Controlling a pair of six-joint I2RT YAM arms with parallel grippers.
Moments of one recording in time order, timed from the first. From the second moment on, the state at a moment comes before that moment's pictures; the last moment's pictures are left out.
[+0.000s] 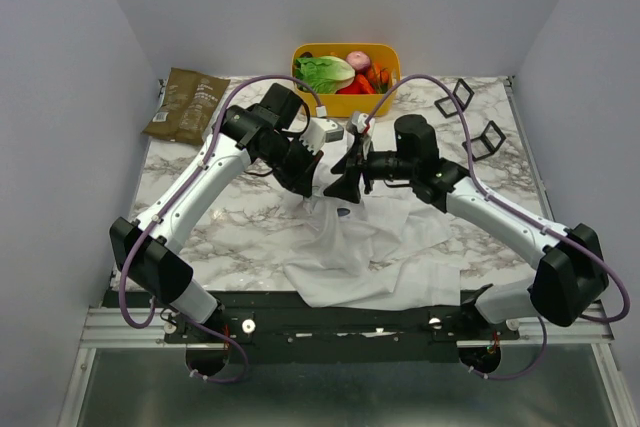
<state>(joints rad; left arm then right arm) -0.57 1.55 1.64 -1.21 0.50 0.24 0.63 1.38 1.04 0.00 -0.71 -0.03</state>
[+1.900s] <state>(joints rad) -0.56 1.52 1.64 -1.29 0.68 0.31 0.65 1.42 1.03 0.16 -1.08 0.04</state>
